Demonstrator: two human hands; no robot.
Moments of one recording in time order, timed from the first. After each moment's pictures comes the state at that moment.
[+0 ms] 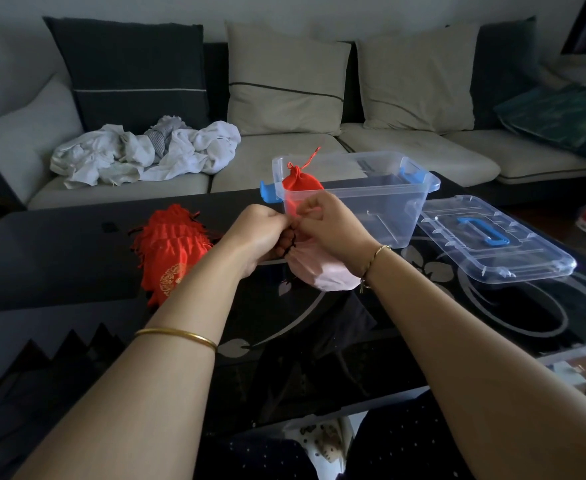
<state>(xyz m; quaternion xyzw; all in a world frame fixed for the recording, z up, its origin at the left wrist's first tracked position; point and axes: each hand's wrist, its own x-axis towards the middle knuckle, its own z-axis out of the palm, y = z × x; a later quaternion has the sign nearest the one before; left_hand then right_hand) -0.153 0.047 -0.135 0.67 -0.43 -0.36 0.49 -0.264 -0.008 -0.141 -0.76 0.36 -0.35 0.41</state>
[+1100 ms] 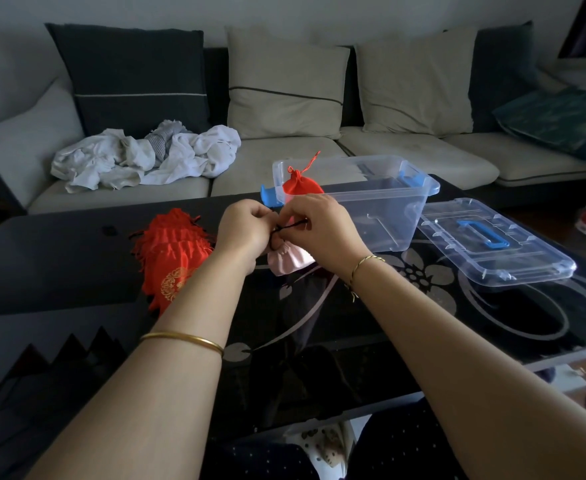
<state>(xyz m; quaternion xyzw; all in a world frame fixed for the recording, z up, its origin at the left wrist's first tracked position) -0.149 0.048 -0.131 0.70 -0.38 -0.26 0.54 -0.258 -0.003 -0.141 -0.86 0.30 -0.37 0.16</state>
